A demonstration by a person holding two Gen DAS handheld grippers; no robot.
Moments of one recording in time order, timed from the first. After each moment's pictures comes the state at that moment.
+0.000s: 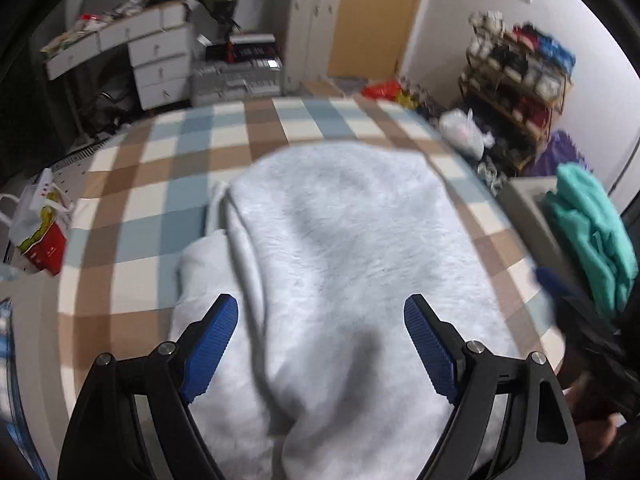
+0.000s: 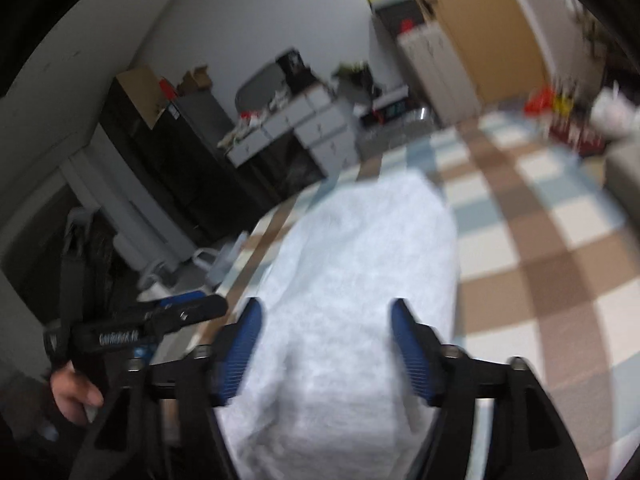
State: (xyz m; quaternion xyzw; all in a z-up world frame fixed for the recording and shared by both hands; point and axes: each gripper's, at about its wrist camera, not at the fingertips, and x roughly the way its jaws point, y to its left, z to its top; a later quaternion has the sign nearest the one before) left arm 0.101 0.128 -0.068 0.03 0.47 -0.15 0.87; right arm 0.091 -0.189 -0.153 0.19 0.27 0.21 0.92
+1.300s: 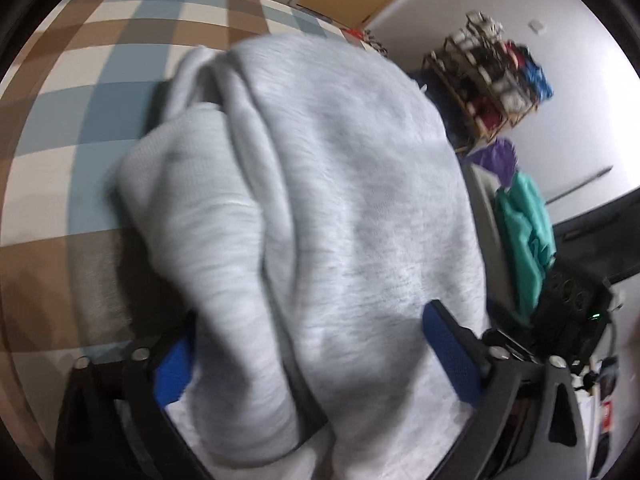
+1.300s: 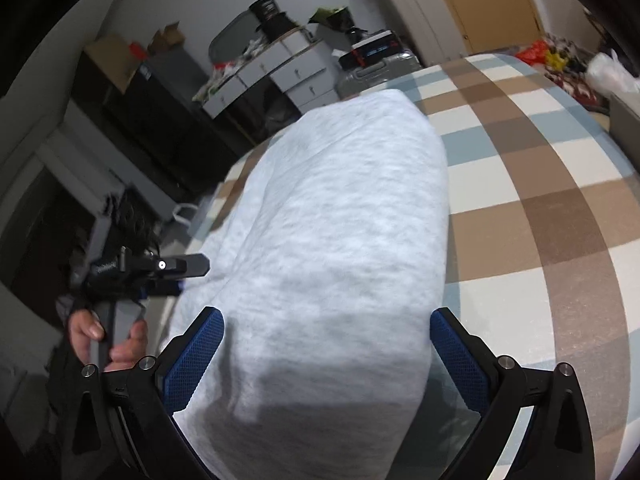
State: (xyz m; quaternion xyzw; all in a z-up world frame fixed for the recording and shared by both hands) left arm 0.126 0.182 -0.120 -0.13 0.58 -0.26 0.76; right arm 0.113 -0.168 -0.195 0.17 0.41 0.21 0.87
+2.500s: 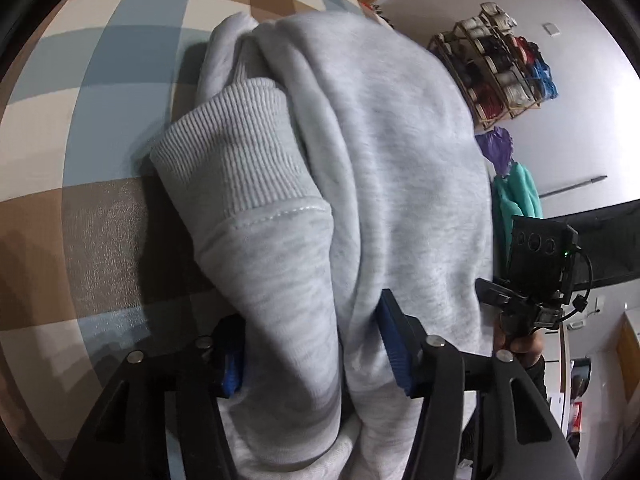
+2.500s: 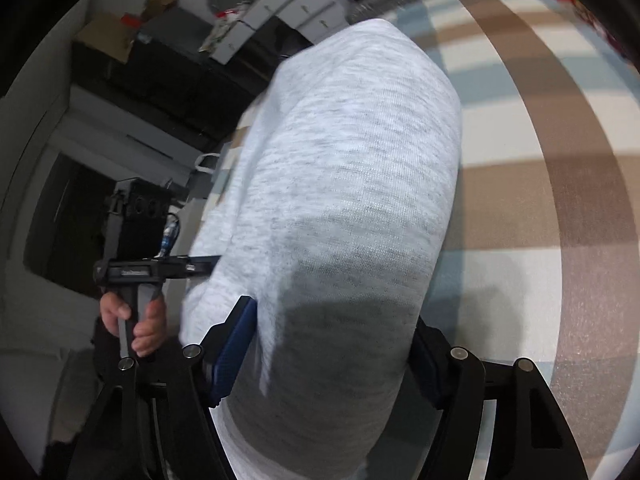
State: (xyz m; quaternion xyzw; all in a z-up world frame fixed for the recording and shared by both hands) left arm 0.155 0.188 -0.128 -0.17 0.64 -0.27 0.70; right arm 0.152 -0.198 -0.222 0.26 0.53 0.29 0.76
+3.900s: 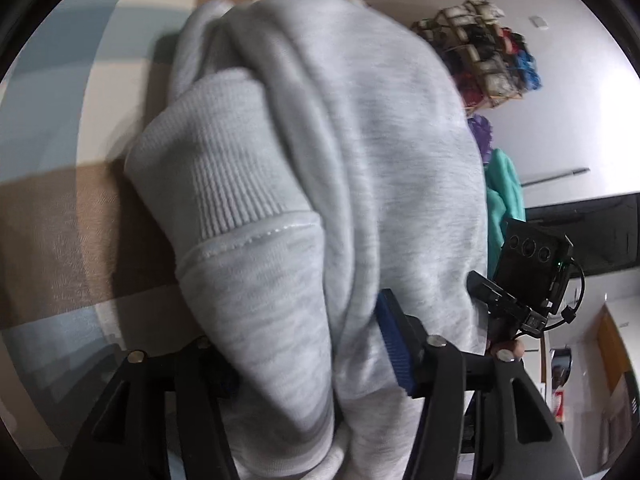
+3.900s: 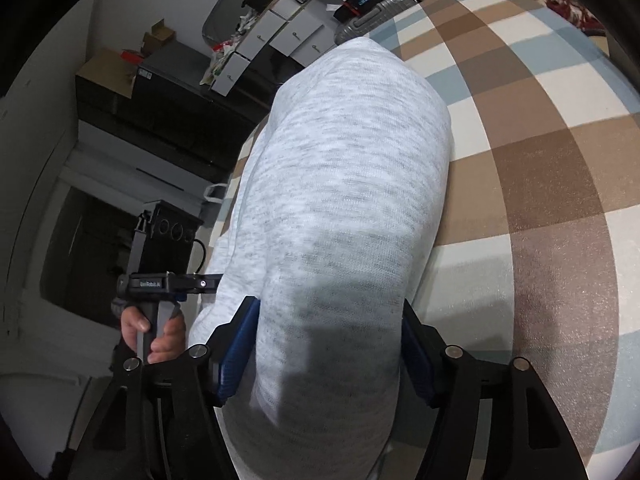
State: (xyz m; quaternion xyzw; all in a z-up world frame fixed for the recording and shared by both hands) left arm 0.153 0.156 -0.130 -0.19 0.64 -0.33 0.67; right arm 0.130 -0.226 -0.217 0.26 0.48 0.28 0.79
